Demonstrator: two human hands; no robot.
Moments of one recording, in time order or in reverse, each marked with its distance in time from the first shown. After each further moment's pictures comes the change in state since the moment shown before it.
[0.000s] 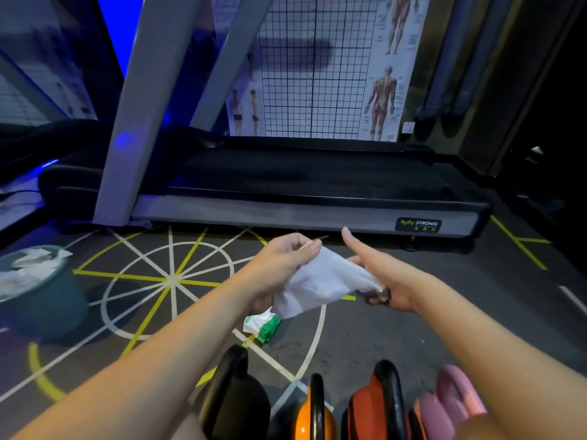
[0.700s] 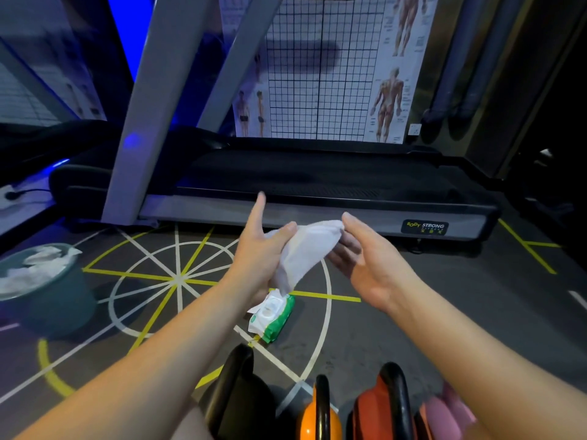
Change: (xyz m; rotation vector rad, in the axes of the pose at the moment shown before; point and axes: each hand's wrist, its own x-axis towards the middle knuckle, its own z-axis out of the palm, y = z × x) left_hand 0.005 0.002 -0.023 -0.089 0.382 0.151; right_hand -0.009 -0.021 0.045 0.753 0.045 -0.348
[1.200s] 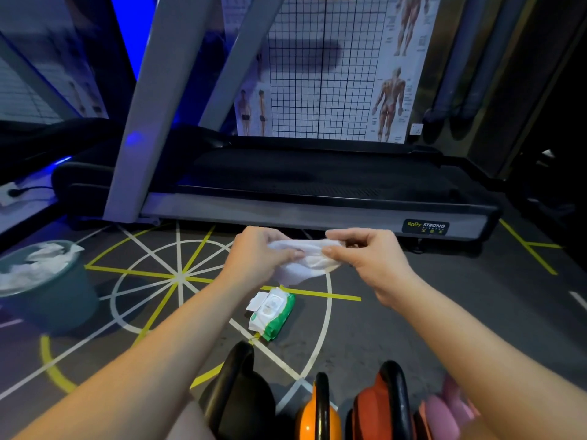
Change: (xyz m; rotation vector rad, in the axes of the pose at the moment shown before) left_hand -0.001 0.001 -0.015 0.619 -0.052 0.082; right_hand 0.005 0.004 -0.014 -0.720 0.088 -0.271
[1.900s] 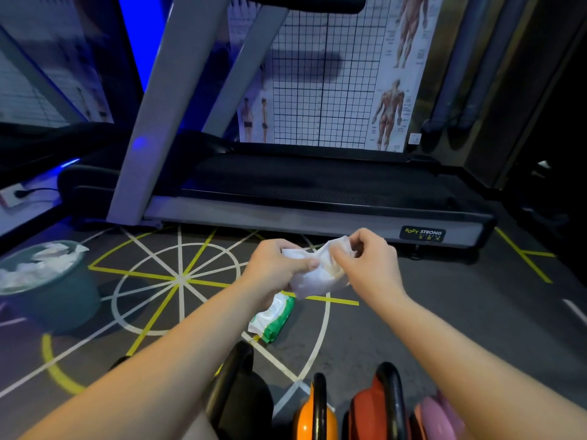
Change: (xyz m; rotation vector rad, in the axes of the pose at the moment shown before) left_hand -0.017 0.012 0.023 -0.282 -0.037 -0.214; right_hand -0.019 -0.001 0.008 -0.489 0.256 -0.147
